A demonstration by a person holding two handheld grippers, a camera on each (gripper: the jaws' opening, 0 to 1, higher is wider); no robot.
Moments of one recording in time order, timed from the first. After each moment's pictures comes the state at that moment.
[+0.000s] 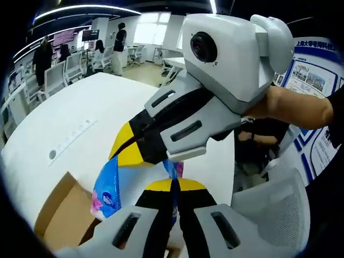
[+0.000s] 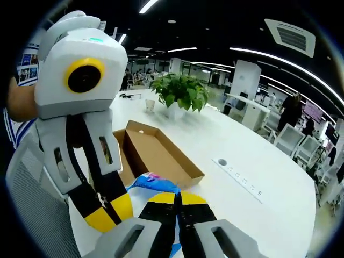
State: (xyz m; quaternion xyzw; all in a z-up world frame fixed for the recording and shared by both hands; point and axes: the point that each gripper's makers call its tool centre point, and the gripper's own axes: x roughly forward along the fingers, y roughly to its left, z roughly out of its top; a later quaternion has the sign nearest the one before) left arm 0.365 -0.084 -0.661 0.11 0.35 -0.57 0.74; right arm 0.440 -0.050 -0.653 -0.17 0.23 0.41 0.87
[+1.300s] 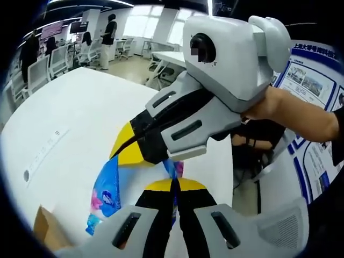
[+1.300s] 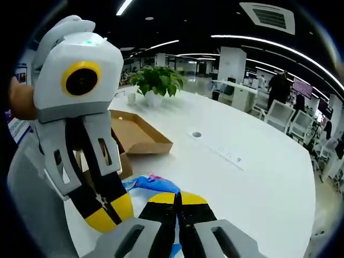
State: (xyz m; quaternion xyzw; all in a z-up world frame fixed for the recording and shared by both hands) left arm 0.381 -0.188 -0.690 0.09 0.38 -0.60 0.70; right arm 0.454 -0.161 -0.689 -0.13 0.28 0.37 0.87
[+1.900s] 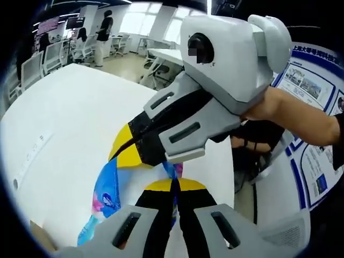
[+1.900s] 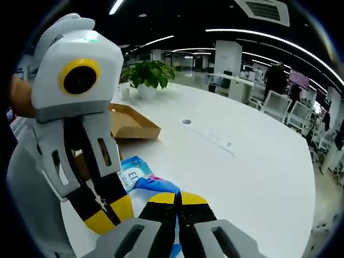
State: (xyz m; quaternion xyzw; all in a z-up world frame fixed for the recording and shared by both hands) left arm 0.382 -0.241 -0.709 0.09 0.39 -0.62 0.68; right arm 0.460 -0.214 -0.716 -0.12 0.30 0.36 0.87
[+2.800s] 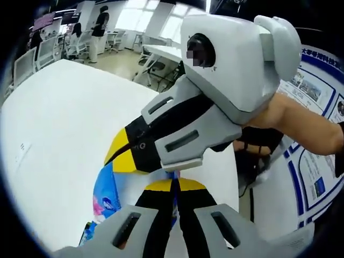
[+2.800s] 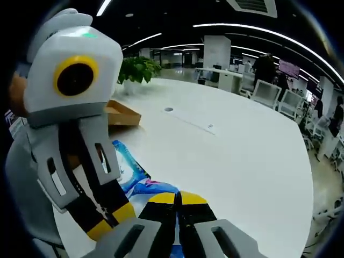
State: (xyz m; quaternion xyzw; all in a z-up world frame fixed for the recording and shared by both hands) left arm 0.386 -0.302 -0.745 0.08 0.41 -0.63 0.66; right arm 0.468 -0.278 -0.754 -0.10 0.32 0.32 0.88
